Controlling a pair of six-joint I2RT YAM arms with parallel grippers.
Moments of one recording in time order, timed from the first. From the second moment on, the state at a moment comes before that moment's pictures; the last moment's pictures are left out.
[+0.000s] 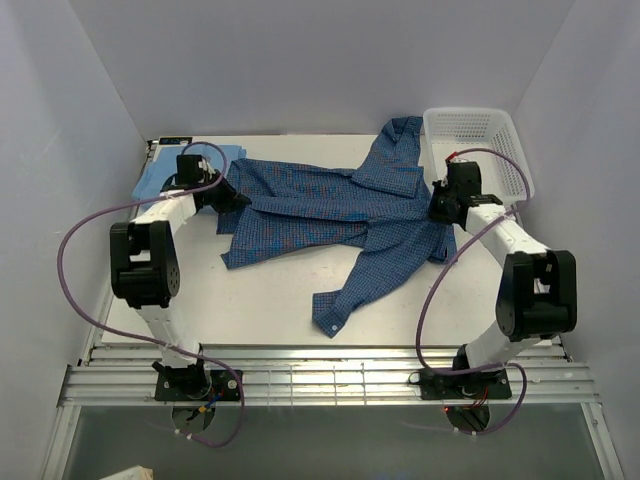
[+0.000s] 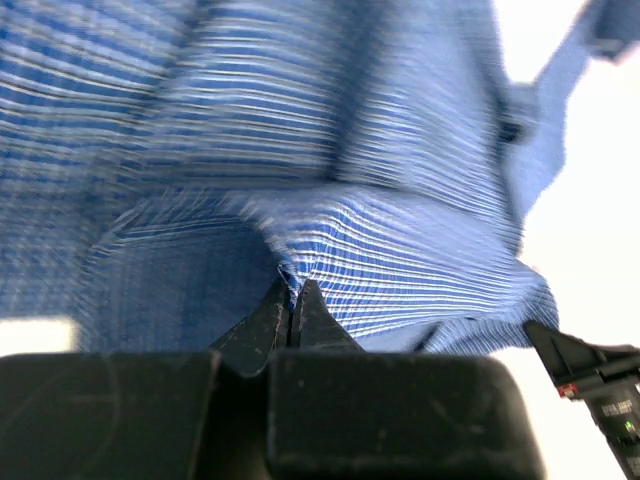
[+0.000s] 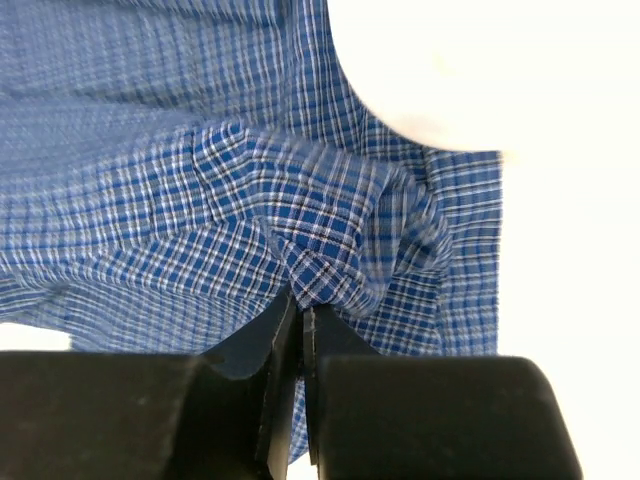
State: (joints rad) left arm 0.02 1.92 1.29 -0.24 0.47 -0.75; right arm 0.11 1.61 1.09 -0.33 -0.02 0.25
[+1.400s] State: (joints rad) left arm 0.01 1.22 2.27 -0.12 0.26 -0.44; right arm 0.11 0.97 2.04 -0.01 -0.17 -0.13
